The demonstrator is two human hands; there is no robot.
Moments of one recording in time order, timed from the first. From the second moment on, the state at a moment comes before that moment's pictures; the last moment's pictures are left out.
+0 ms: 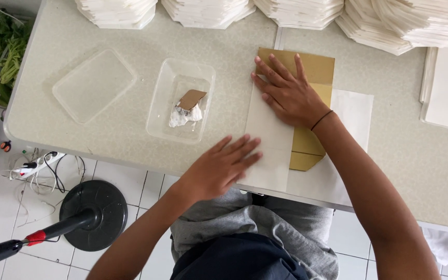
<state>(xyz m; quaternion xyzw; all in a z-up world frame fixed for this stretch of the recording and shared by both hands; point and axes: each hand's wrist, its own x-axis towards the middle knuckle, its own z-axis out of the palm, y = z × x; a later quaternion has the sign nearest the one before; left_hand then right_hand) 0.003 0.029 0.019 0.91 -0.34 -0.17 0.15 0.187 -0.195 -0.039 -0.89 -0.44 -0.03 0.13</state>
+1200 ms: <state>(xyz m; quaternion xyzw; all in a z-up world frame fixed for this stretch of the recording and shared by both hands) 0.027 0.011 -0.012 0.89 -0.45 -0.04 0.08 0.176 -0.196 -0.012 -0.87 -0.46 -0.03 0.18</state>
